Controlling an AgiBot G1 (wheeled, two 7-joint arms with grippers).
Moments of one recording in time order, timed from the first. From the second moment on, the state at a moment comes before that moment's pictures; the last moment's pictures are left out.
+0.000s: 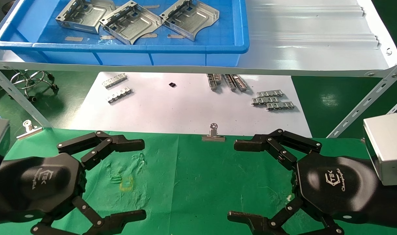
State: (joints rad) left arm -1.08 0.61 0.28 -1.28 0.73 1.49 -0.19; right arm 1.08 -0.60 -0.32 1.28 -0.70 -1.48 0.17
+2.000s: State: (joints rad) left arm -1.95 1.05 0.53 -0.34 1.31 1.05 -0.12; right arm 1.08 -0.60 -0.32 1.28 -0.70 -1.48 0.17
